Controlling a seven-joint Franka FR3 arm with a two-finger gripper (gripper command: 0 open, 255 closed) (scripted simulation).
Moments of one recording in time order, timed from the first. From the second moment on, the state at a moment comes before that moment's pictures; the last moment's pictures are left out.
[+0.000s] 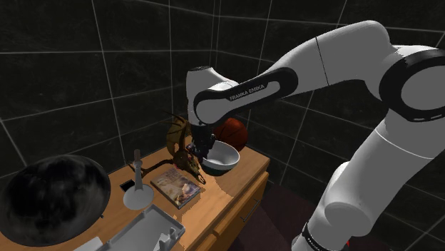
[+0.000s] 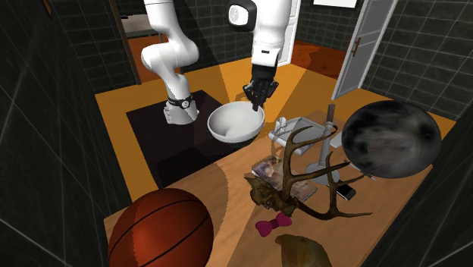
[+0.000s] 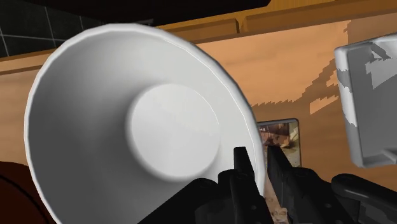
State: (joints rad) arm -0.03 -0.14 0.27 -2.26 -0.01 2.07 0.33
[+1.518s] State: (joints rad) arm 0.28 0.35 0.49 -1.57 -0.18 1.80 0.89
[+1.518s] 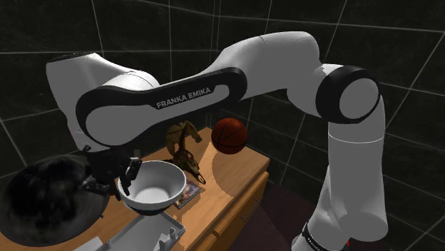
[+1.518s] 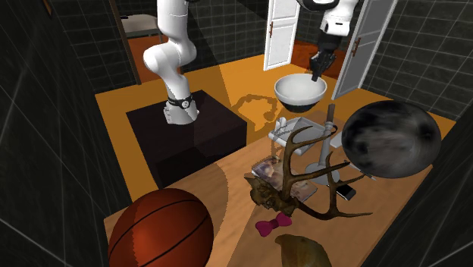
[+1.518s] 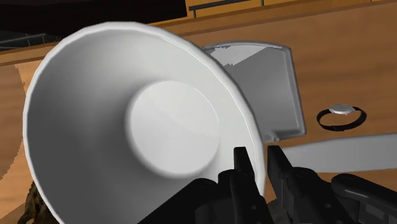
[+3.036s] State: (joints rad) arm 0.39 0.56 0.48 -1.48 -0.27 1.90 1.00
